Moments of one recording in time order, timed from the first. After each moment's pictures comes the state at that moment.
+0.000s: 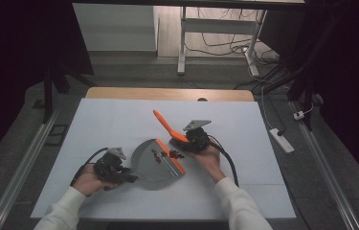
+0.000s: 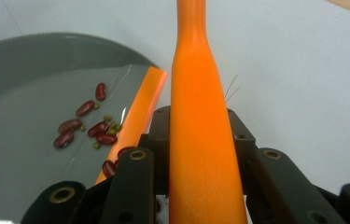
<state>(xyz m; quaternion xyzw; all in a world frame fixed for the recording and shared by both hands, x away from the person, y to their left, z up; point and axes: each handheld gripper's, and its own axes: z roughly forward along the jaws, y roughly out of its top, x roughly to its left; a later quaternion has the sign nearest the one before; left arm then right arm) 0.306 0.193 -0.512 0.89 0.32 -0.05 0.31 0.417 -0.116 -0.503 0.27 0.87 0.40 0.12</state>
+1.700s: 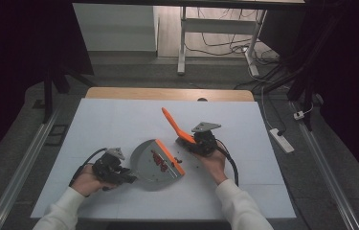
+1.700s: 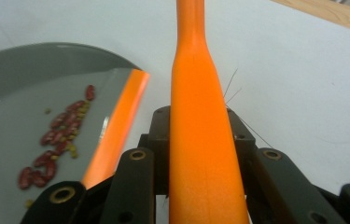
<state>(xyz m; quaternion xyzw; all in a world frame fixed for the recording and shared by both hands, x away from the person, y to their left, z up) 0.303 0.196 -0.510 0.89 0.33 -0.04 0.31 0.406 -0.137 -0.500 0.31 0.84 0.42 0.15</state>
